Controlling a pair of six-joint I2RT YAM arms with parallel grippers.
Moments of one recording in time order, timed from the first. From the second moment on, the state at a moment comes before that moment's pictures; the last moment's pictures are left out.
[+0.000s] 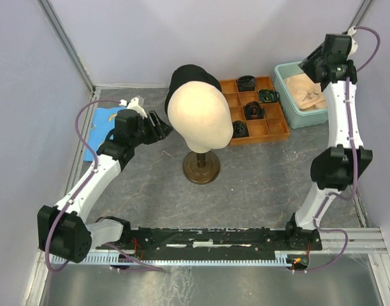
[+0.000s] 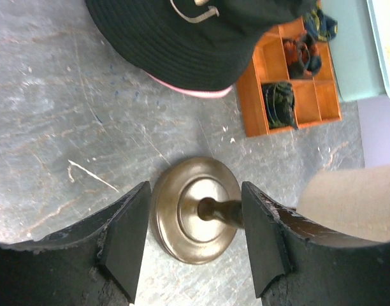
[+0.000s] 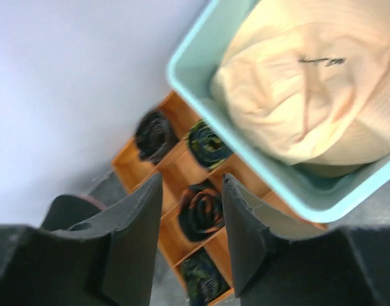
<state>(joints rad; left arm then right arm) -0.31 1.18 0.92 -0.21 0.16 -0.58 -0.10 1.84 2.04 -0.69 0.11 0.70</state>
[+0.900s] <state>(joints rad) -0.18 1.48 1.01 -0.09 0.30 -0.57 -0.35 2.34 2.46 -0.80 0.14 0.48</state>
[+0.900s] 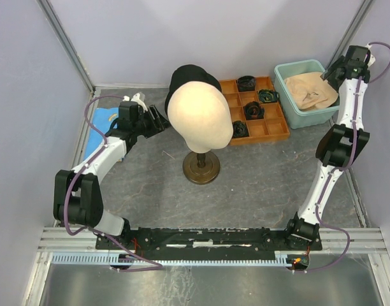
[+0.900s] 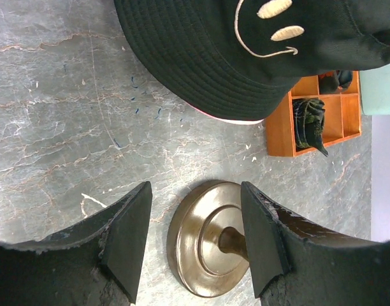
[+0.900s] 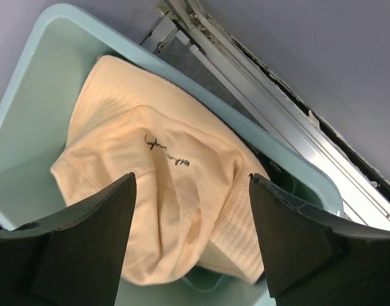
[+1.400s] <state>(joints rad) -0.17 1.48 1.01 -0.06 0.32 -0.58 -0.35 2.42 2.44 -0.65 0.23 0.37</state>
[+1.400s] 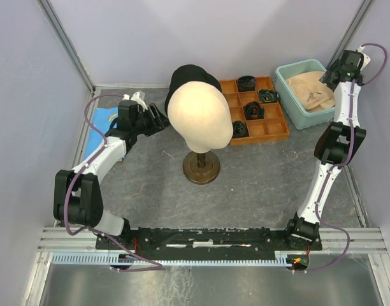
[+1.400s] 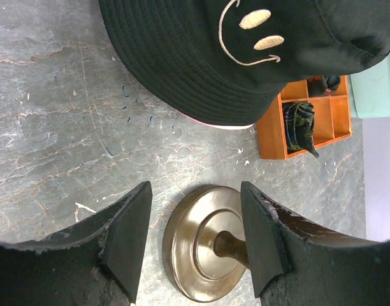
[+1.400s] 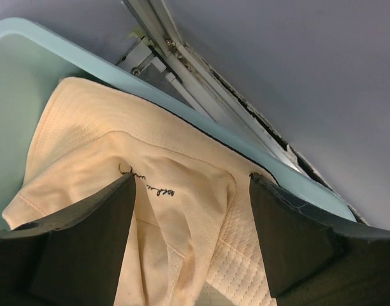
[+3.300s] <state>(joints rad) -0.16 1.63 1.03 0.03 0.35 -0.59 -0.34 2.43 2.39 -0.41 0.25 0.21</state>
